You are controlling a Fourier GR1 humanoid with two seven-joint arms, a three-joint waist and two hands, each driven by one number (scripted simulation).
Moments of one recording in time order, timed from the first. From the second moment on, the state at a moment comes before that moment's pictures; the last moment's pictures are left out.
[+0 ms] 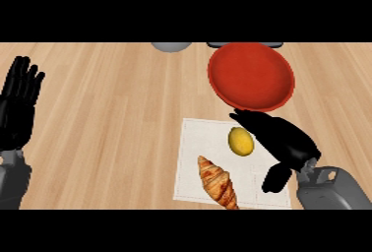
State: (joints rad) left arm -0.23 0.37 0.15 -1.48 0.21 0.08 -0.04; right arm -0.29 -0.34 0.34 -1.72 0.67 0.60 0.32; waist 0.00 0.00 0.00
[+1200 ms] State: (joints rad) left arm -0.23 0.33 0.21 -1.54 0.17 0.03 0.02; right arm -0.33 -0.19 0.30 -1.37 0.94 0.49 0.17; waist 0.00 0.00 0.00
